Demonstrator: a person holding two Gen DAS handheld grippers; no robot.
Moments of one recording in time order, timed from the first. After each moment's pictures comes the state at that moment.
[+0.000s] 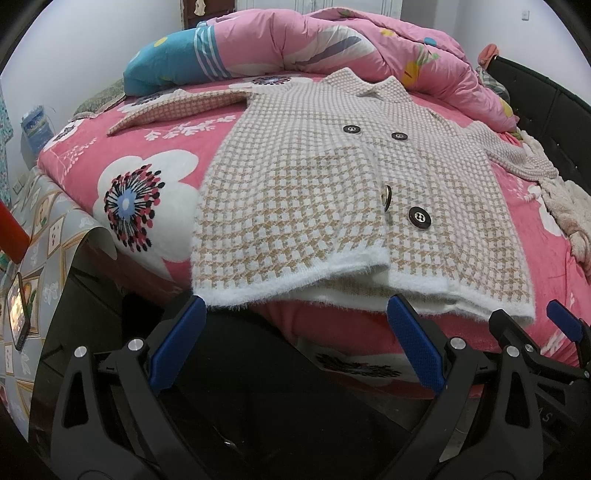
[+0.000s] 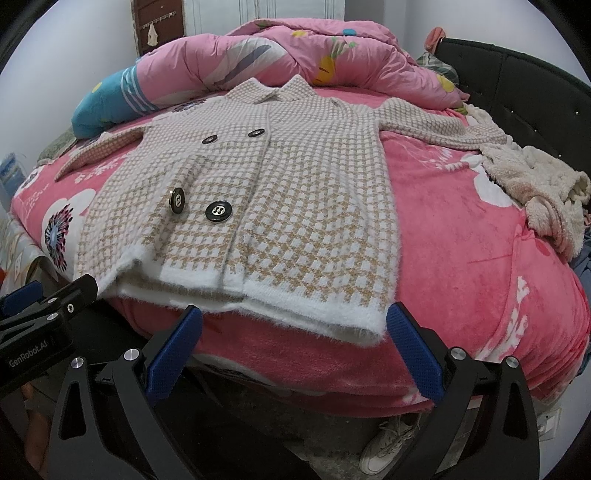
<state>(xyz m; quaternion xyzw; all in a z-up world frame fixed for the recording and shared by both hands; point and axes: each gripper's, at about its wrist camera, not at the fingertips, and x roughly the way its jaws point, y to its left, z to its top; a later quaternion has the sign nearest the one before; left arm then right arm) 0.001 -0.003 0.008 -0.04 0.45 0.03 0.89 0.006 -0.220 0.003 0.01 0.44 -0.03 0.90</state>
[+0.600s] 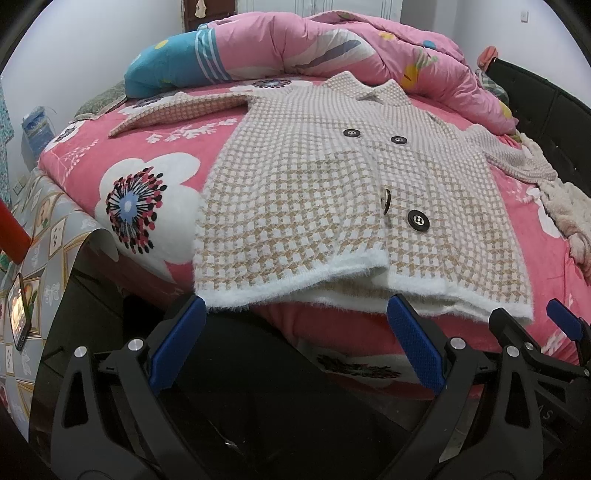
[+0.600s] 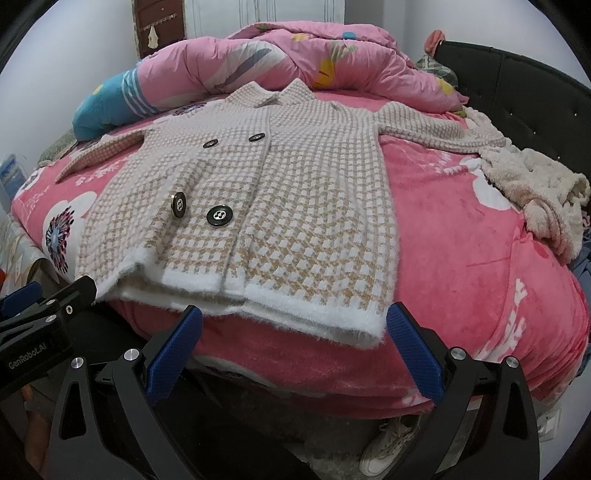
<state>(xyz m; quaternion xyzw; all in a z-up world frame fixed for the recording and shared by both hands) 0.001 -0.001 0.015 -0.04 0.44 0.03 0.89 0.005 -0.219 0.007 0.01 0.43 -0.04 0.90</state>
